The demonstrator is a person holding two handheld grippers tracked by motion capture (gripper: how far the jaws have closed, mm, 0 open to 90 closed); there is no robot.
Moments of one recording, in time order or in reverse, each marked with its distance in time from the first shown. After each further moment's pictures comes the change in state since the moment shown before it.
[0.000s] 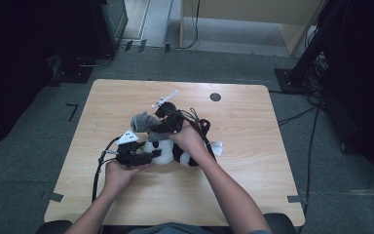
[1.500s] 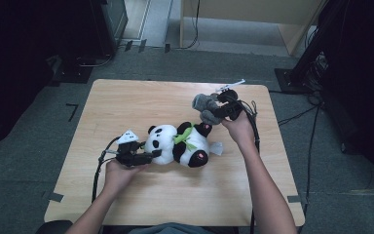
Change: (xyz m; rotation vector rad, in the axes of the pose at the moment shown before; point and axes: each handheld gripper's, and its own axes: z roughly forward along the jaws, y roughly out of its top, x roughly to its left) left arm 0.002 -0.001 0.001 -0.010 -0.024 -0.003; right arm -0.109 -0.065 -0.111 -0.058 -0.282 0.247
